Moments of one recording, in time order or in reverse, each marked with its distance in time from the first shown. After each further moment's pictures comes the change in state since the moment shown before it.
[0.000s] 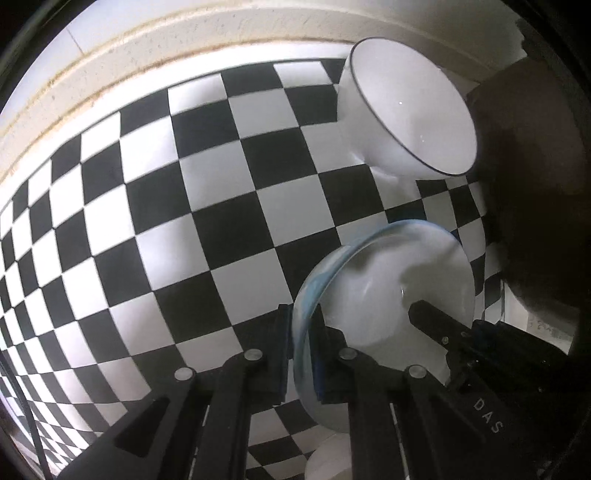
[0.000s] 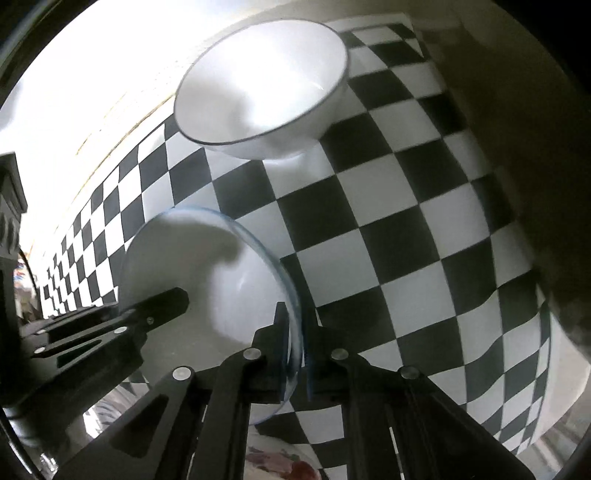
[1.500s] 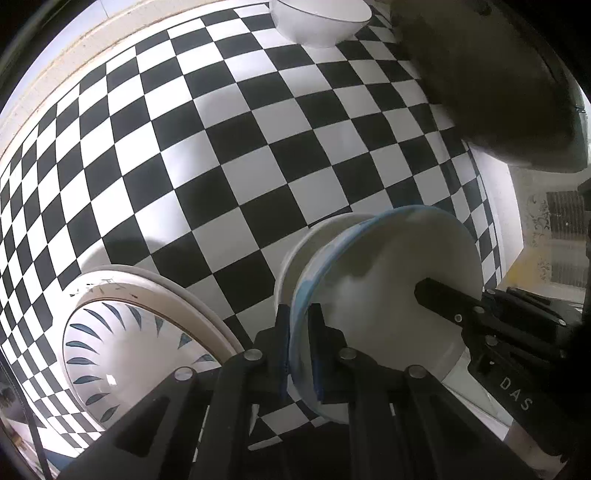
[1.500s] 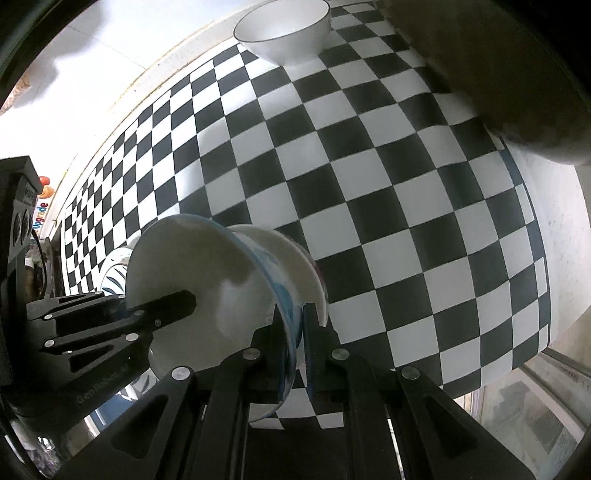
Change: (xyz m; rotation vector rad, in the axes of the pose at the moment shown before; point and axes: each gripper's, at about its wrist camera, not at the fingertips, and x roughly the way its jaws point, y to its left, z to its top) left arm -0.029 -0.033 -0.148 0.122 0.080 0.014; right arm -0.060 -0.024 -0.161 -0.029 0.038 0.052
